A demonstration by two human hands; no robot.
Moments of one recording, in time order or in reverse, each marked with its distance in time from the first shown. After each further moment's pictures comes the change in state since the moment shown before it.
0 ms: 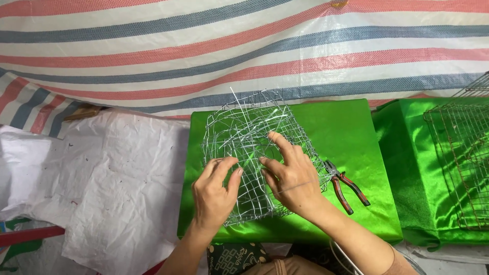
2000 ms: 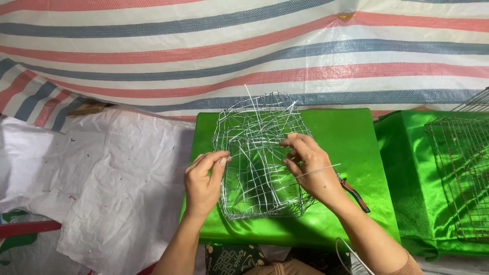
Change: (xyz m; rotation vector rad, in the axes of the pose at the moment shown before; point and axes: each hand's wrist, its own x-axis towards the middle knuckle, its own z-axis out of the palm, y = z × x) left_hand 0.002 -0.036 -0.016 -0.308 -0.023 -0.178; right_hand 0.015 0.030 -0.015 0.343 -0.174 0.396
